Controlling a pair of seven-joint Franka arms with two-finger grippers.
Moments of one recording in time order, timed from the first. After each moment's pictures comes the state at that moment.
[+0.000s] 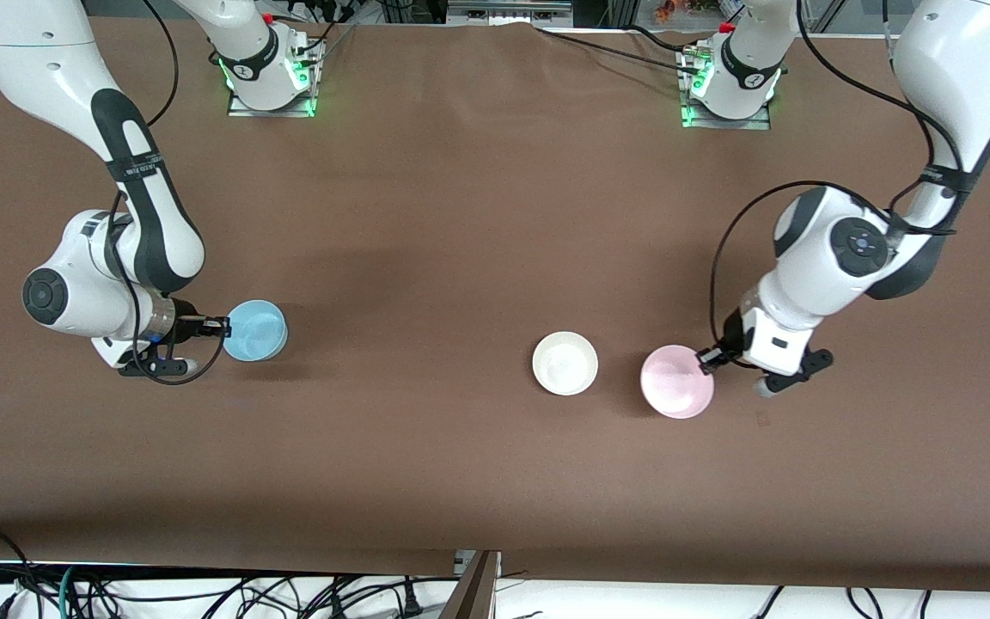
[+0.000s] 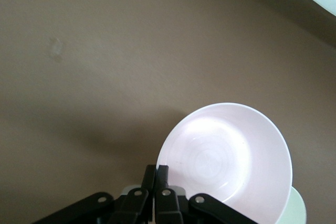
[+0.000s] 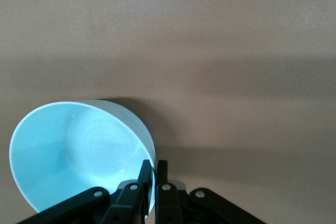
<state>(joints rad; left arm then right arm) 0.46 0.56 -0.78 -1.86 0.39 2.45 -0.97 0.04 0.54 -0.06 -1.88 0.22 2.27 -0.20</state>
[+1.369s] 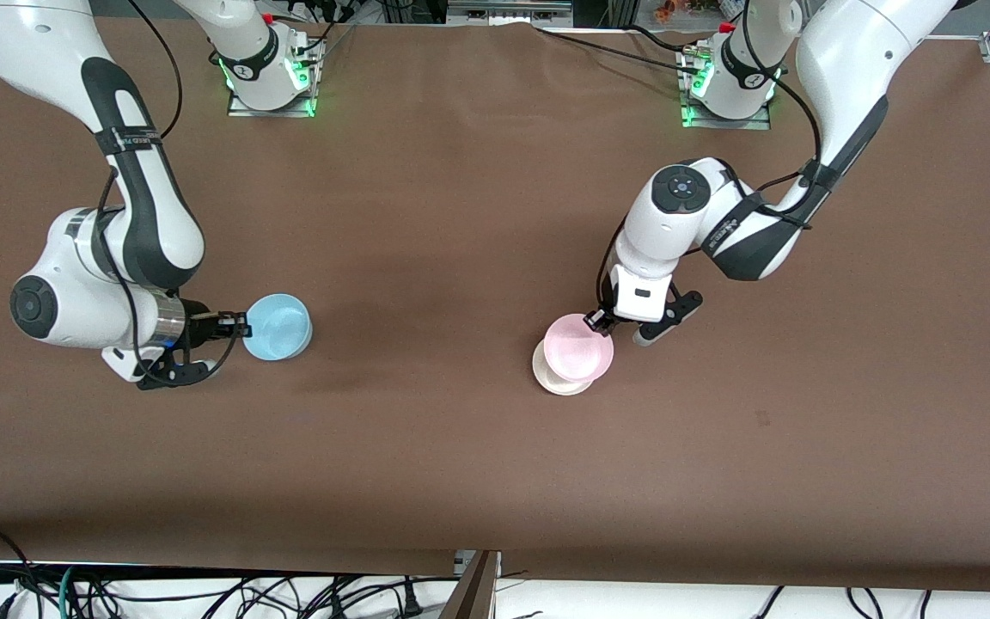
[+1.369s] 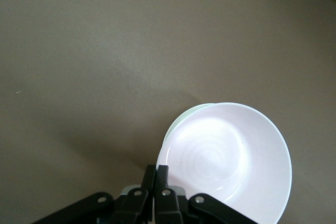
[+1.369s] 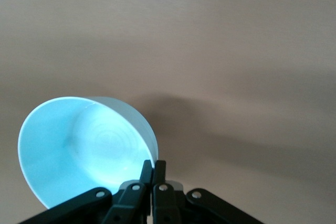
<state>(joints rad) 0.20 0.60 -0.77 -1.89 0.68 2.47 -1.61 0.05 0.51 0.04 -1.71 0.25 2.05 -0.20</state>
